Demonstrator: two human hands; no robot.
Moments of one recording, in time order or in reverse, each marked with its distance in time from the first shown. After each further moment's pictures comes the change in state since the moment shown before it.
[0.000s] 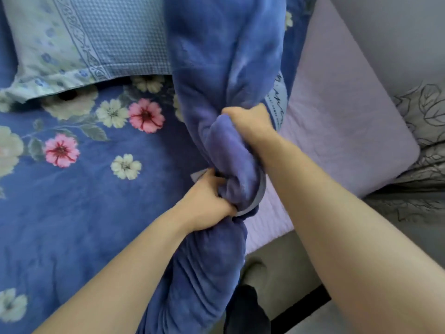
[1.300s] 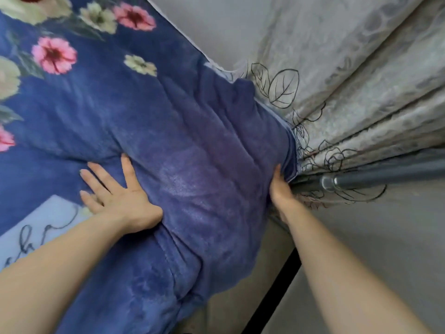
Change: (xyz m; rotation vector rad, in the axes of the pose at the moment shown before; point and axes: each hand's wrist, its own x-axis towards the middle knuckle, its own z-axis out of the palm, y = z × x) left_hand 0.235 0.079 0.211 0.956 0.179 -0.485; right_hand 0.099 0.319 -0.359 0.270 0.380 0.575
